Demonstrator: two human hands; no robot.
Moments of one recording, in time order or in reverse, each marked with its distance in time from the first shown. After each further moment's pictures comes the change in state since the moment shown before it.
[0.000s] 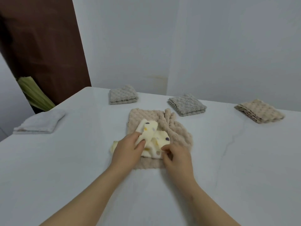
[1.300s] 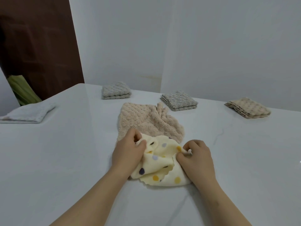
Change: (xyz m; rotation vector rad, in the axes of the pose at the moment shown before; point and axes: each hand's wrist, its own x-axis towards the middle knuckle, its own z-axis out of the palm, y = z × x) left_hand -0.038 -0.003 0.039 -0.126 0.076 -0.093; right_hand -0.041 0.026 -0.052 -0.080 0.024 0.269
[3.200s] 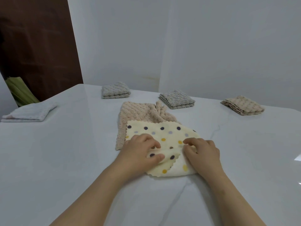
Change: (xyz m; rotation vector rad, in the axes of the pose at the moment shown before) left_hand -0.015 -0.002 -0.010 0.424 -0.387 0.435; right_hand -0.004 0.007 -0.019 -0.221 -0.081 -0.032
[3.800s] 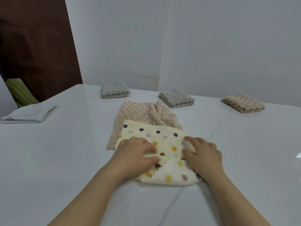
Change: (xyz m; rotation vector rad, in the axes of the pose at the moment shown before) left_hand 0.002 -0.006 -0.002 0.143 -0.074 -0.027; right_hand -0.001 0.008 0.003 -0.127 -0.042 0.039
